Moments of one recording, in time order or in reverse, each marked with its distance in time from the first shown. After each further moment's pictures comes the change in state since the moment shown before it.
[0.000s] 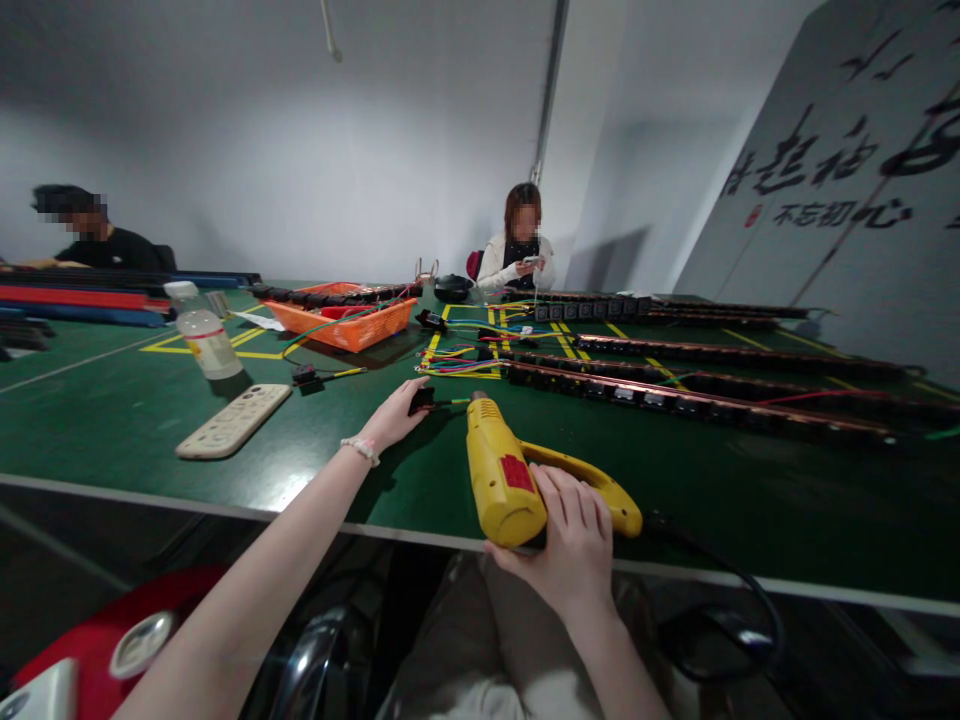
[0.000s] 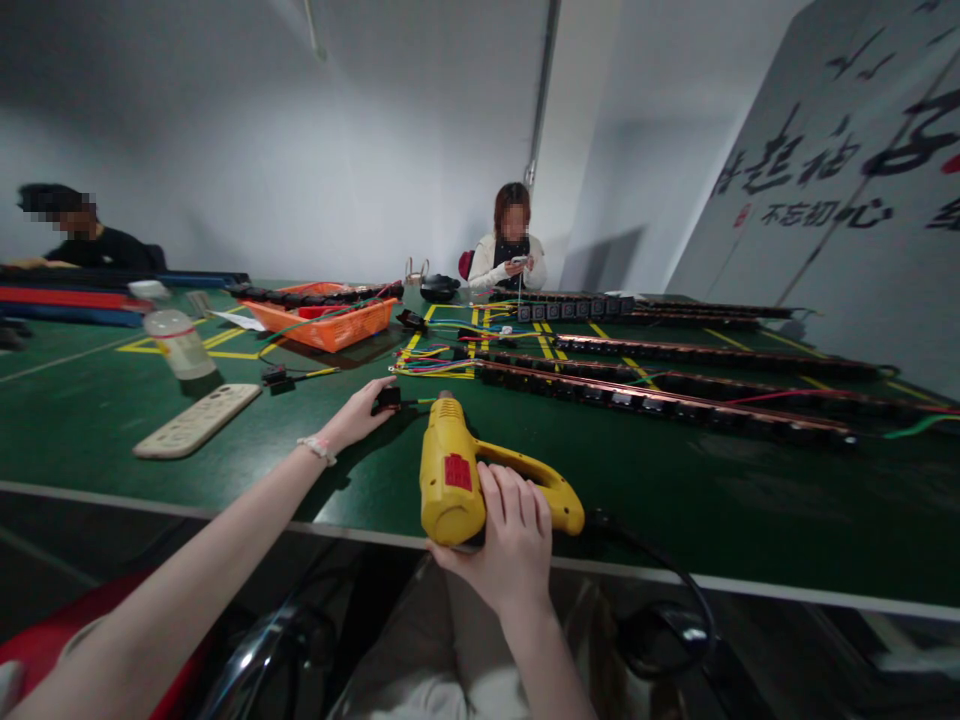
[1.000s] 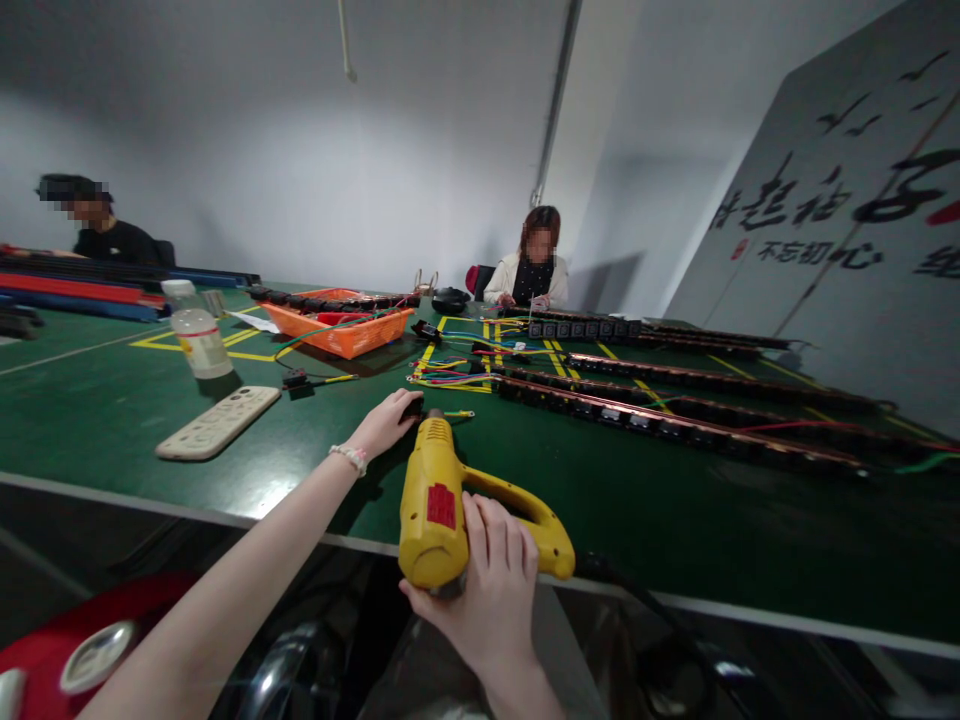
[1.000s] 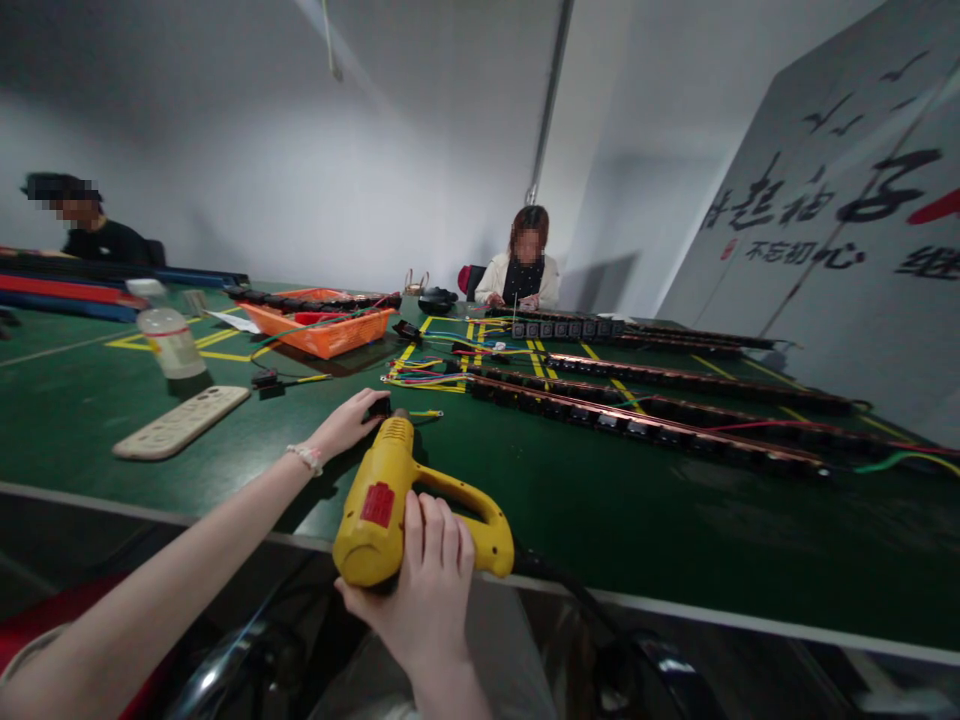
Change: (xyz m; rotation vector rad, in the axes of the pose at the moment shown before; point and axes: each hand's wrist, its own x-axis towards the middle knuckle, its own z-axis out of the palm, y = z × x) left_hand 0.000 0.009 -0.001 0.081 -0.005 0.025; right_hand -0.005 -0.066 0.007 0.137 0.022 0.094
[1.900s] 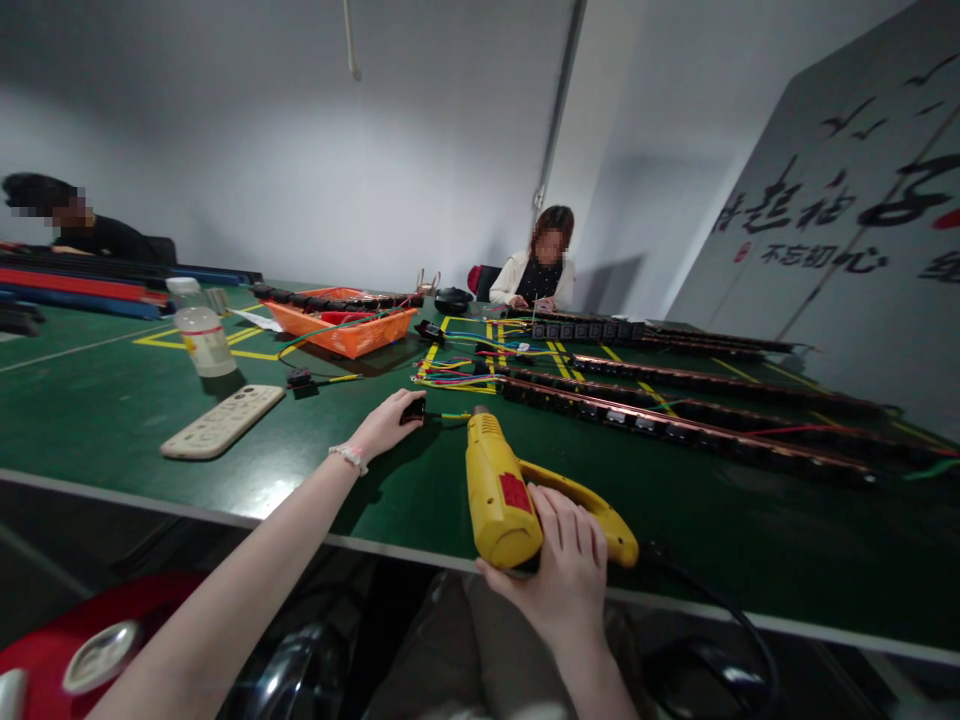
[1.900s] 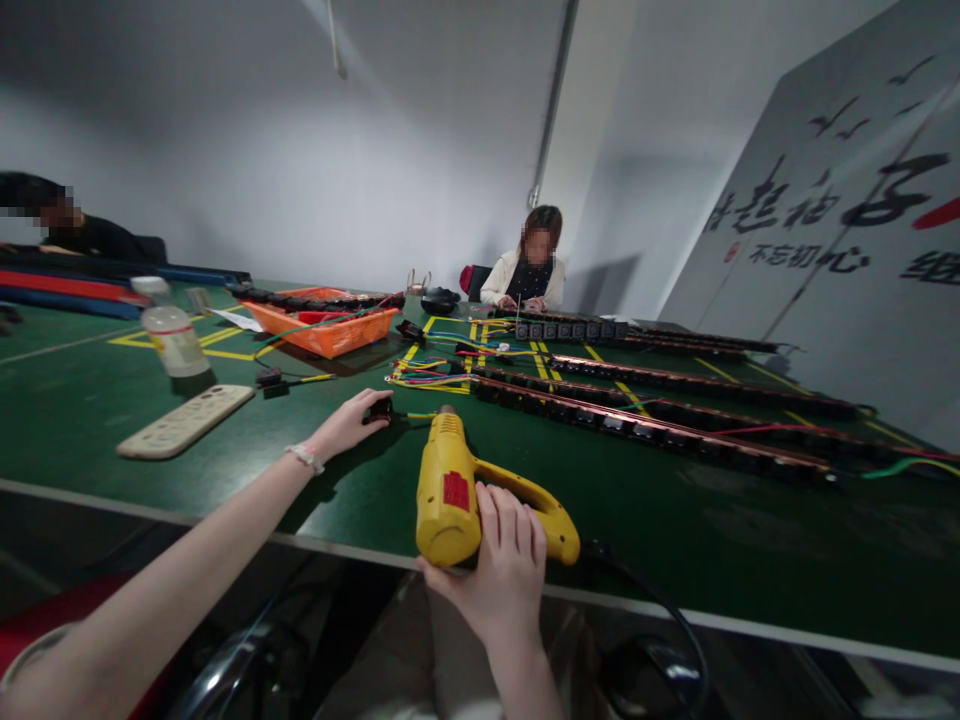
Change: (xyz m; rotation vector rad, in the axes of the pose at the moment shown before) left_hand -0.002 -0.003 -0.006 -0.064 -0.009 -0.030; right_hand 0.011 0.066 -0.019 -0.208 0.012 -0.107
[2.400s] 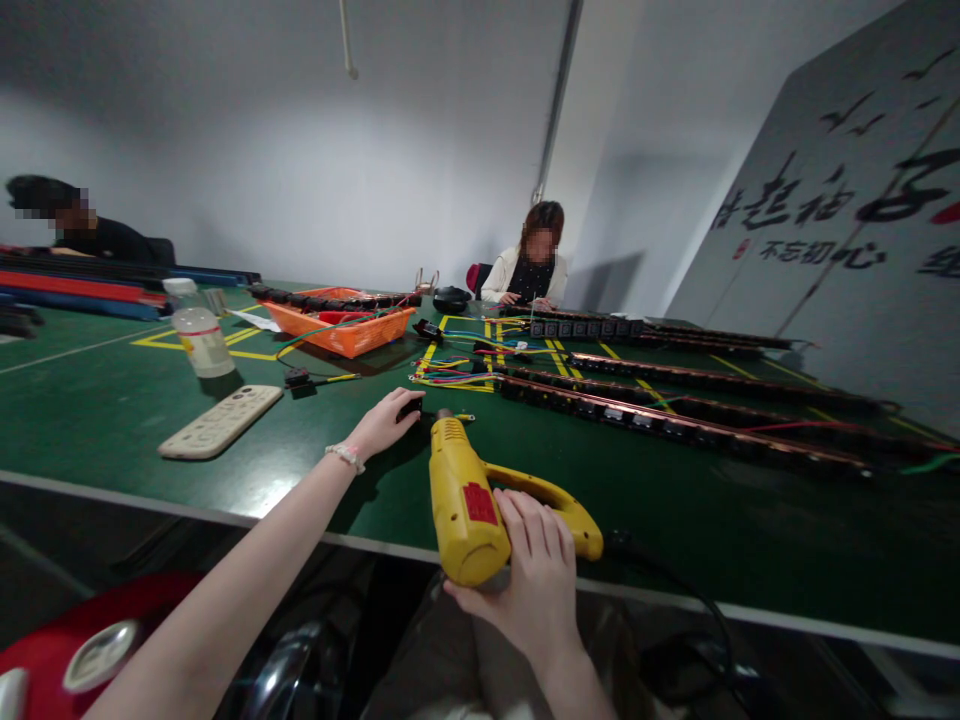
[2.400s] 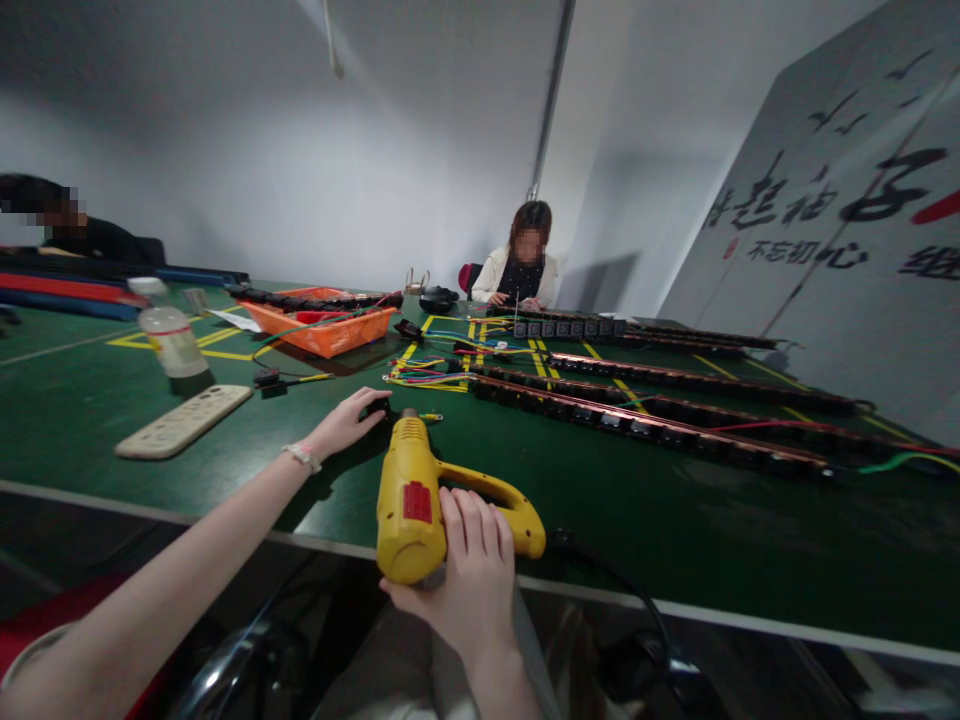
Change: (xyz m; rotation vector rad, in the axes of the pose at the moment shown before) left_hand 0.000 0.006 0.000 0.001 0.028 0.019; right_hand 0.002 -0.023 -0.005 0.203 -0.043 -0.017
